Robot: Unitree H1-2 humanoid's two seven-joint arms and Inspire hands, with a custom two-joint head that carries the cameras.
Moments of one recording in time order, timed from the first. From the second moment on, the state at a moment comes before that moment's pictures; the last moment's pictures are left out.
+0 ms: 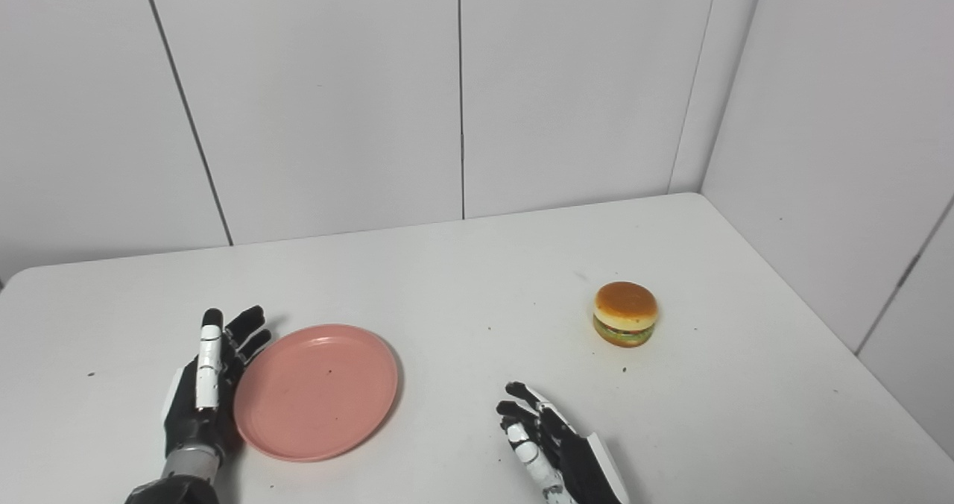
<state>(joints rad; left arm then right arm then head) -0.29 -0.08 0.09 0.16 -0.17 0.18 0.04 0.22 -0.10 0.17 -0.37 -0.04 0.19 -0.02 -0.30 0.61</state>
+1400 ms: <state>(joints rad) -0.29 -0.12 0.08 0.25 -0.17 0.01 0.01 0.18 -0.09 0.25 -0.38 -0.25 0.10 -0.08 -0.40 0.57</state>
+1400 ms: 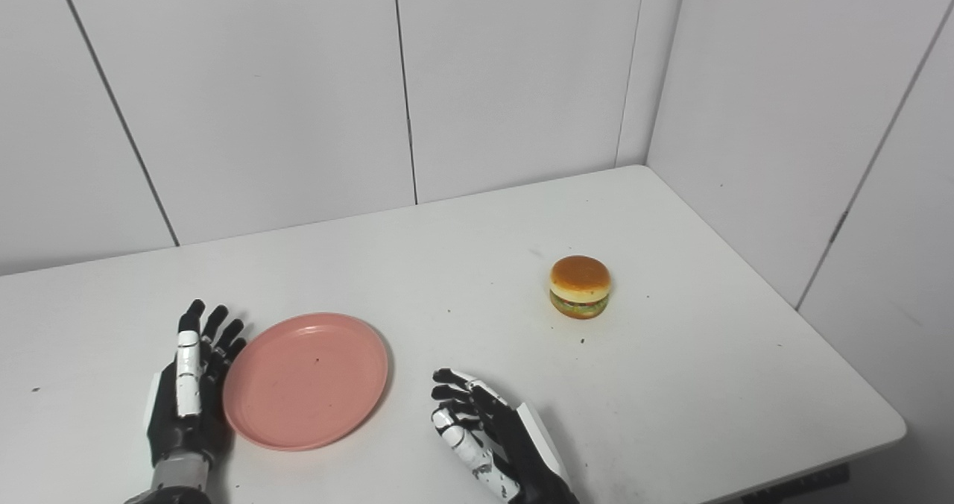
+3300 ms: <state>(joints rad) -0.28 -0.12 0.08 0.22 -0.17 0.04 0.00 -0.29 -0.51 0.02 -0.20 -0.91 0.27 0.27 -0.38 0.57</state>
